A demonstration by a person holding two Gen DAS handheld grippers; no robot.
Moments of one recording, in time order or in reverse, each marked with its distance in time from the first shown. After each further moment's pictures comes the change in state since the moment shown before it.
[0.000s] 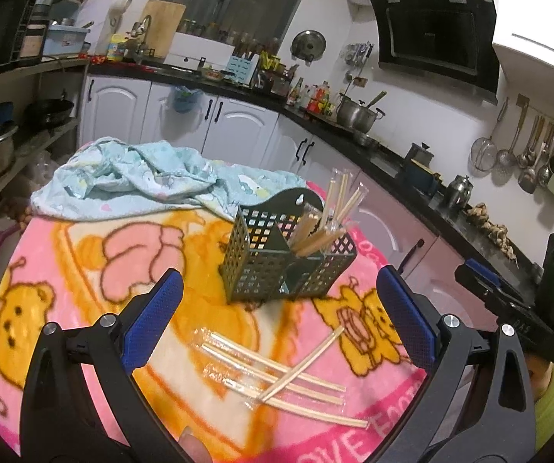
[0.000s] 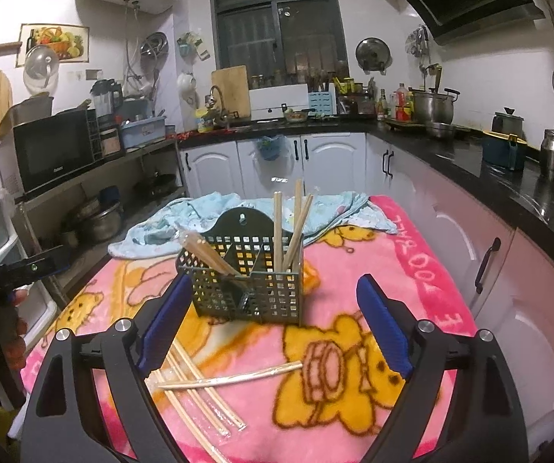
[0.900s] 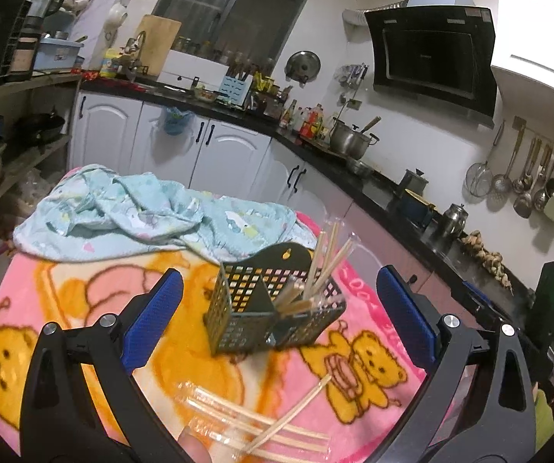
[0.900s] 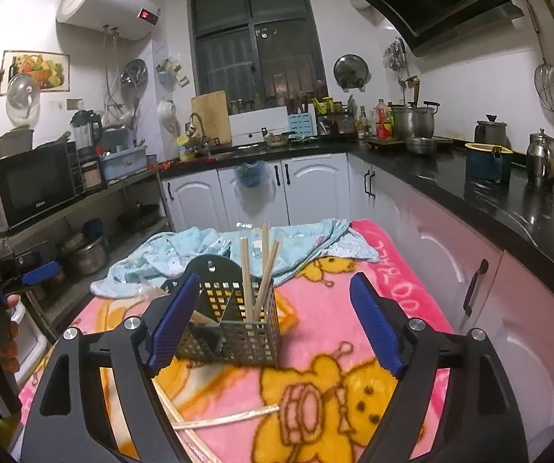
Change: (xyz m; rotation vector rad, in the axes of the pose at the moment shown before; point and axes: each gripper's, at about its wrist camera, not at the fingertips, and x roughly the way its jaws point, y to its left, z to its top) left arm 0.017 -0.006 0.047 -0.017 -0.081 -0.037; right arm 0.008 -0.035 0.027 0.061 -0.087 -0.047
